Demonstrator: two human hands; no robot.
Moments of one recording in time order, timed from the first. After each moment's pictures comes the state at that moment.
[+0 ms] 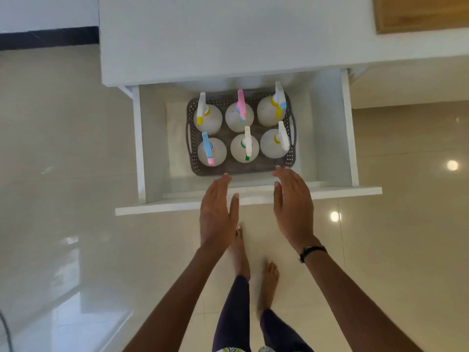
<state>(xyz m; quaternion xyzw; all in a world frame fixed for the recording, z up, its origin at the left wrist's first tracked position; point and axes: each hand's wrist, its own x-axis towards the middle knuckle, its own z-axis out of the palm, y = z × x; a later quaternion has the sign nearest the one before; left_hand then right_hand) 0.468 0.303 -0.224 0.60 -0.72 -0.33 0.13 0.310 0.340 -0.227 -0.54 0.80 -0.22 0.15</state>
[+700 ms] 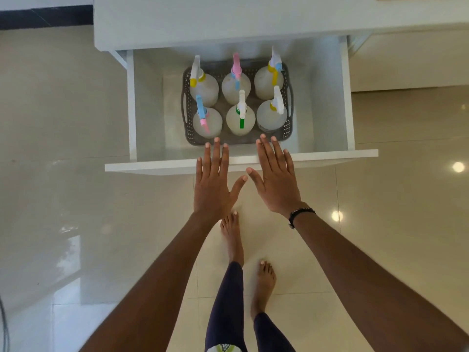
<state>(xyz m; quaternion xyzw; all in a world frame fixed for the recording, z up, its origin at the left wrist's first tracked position) 0.472 0.327 -0.252 0.54 -0.83 -0.16 -0.05 0.314 0.366 -0.261 -0.65 0.74 -0.04 0.18</state>
